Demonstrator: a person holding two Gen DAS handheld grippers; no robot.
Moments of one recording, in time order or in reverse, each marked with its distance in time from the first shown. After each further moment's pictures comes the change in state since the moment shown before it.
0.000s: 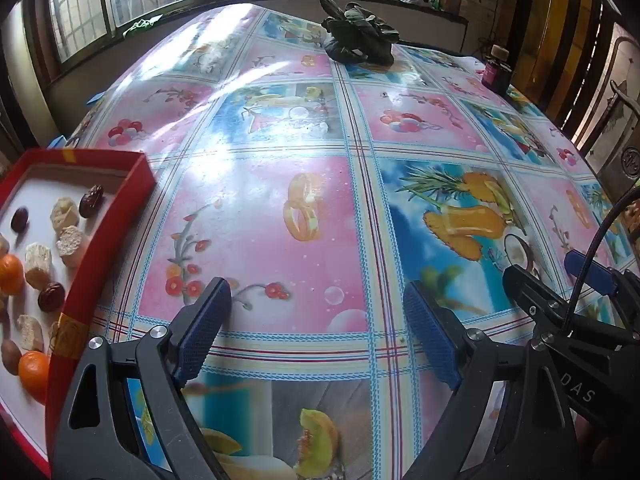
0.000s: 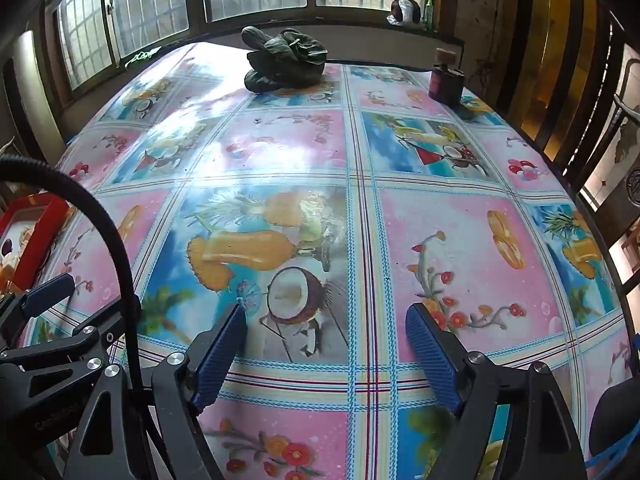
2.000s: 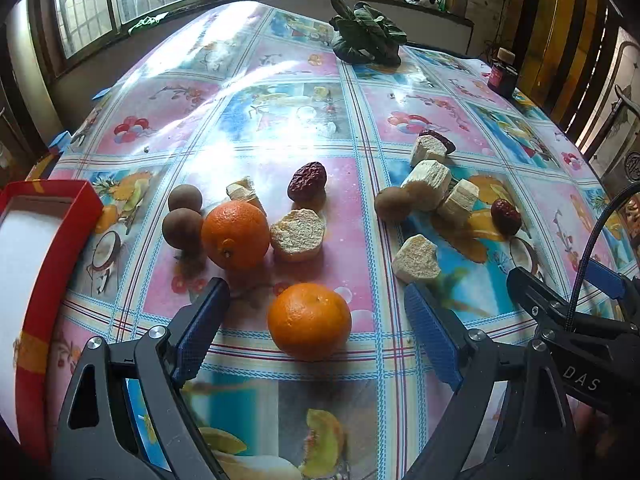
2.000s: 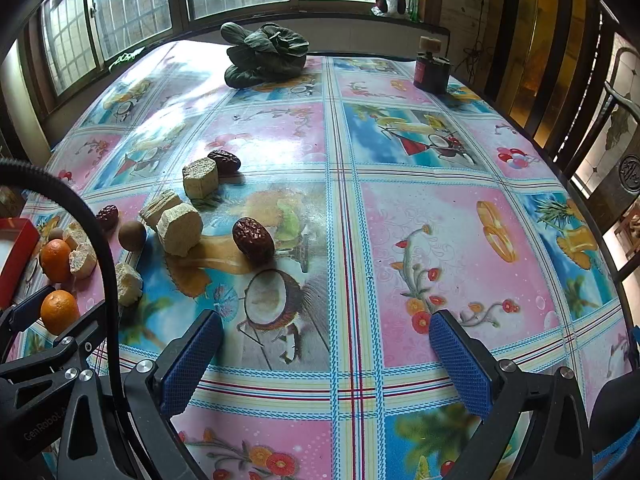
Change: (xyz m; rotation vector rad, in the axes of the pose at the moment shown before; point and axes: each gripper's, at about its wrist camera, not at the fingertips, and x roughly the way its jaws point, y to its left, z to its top) left arm 0.003 0.007 0.003 -0.004 -0.001 -0.001; right arm 0.008 -0.010 0.000 0.030 0.020 -0.026
